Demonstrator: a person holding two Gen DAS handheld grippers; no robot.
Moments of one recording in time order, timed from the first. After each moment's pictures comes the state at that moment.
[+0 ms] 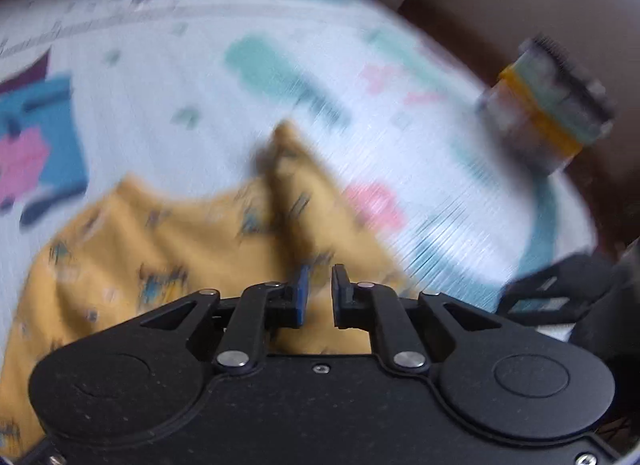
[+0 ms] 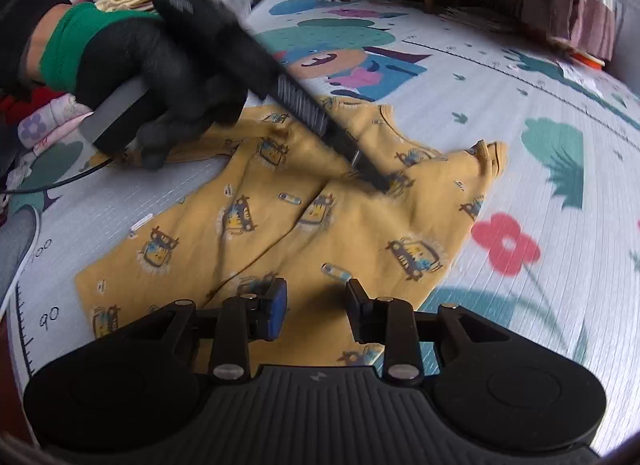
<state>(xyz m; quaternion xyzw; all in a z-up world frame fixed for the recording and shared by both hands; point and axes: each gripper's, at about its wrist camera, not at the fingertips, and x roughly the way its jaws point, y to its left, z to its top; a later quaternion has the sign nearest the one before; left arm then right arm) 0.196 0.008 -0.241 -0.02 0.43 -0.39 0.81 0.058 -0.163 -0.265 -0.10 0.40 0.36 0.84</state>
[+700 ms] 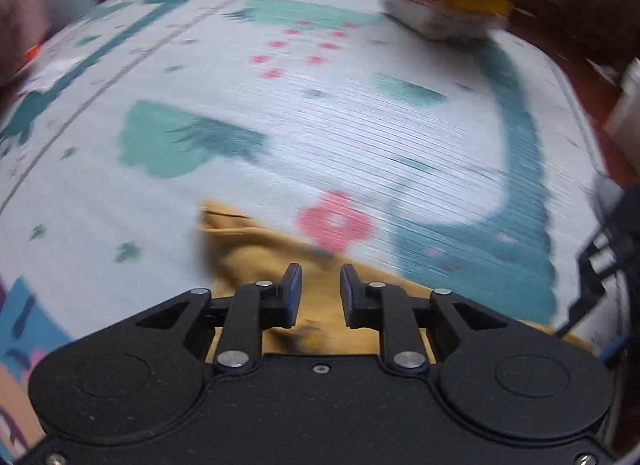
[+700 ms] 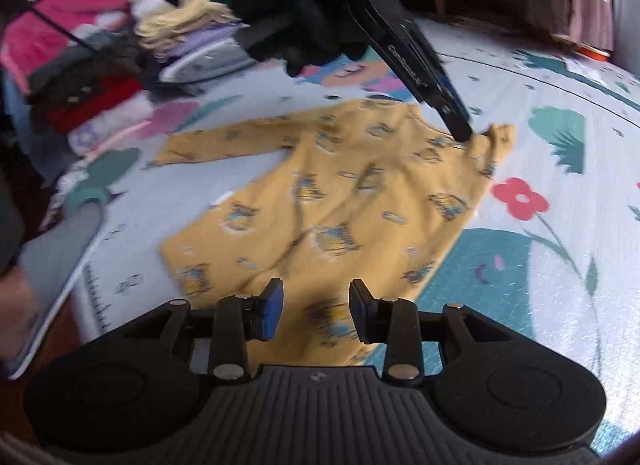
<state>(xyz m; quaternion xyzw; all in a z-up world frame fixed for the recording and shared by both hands) 0.193 -0.062 -0.232 0.27 0.40 -0.50 0.71 -0.016 -0.190 -0.247 -0.08 0.39 0.40 0.83</state>
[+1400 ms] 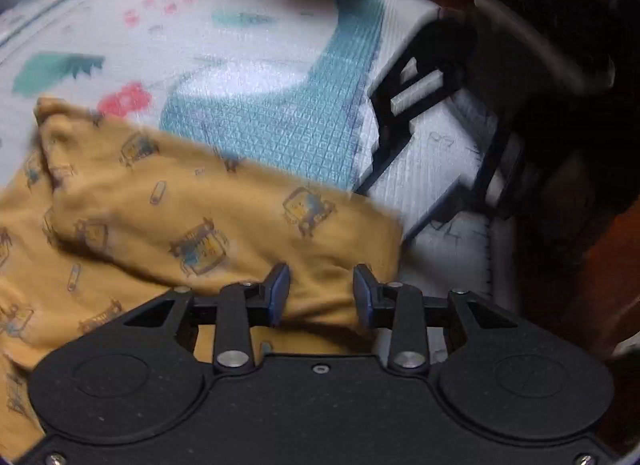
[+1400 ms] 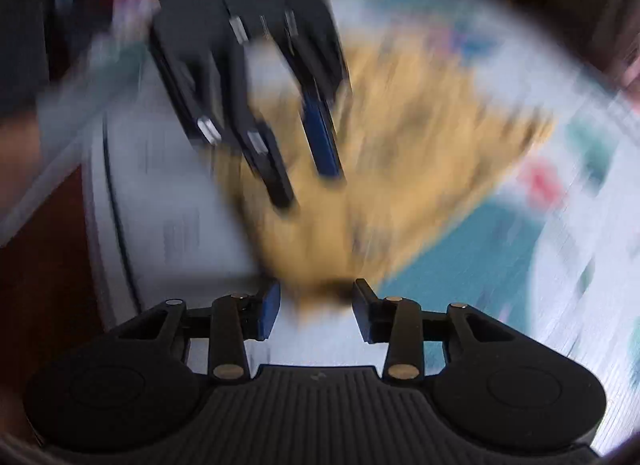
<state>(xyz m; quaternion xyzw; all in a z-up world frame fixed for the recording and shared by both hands) 0.021 -0.035 -0.266 0.22 0.39 -0.56 0.69 -0.039 -0.187 -0.256 -0.23 0.43 0.43 0.76</state>
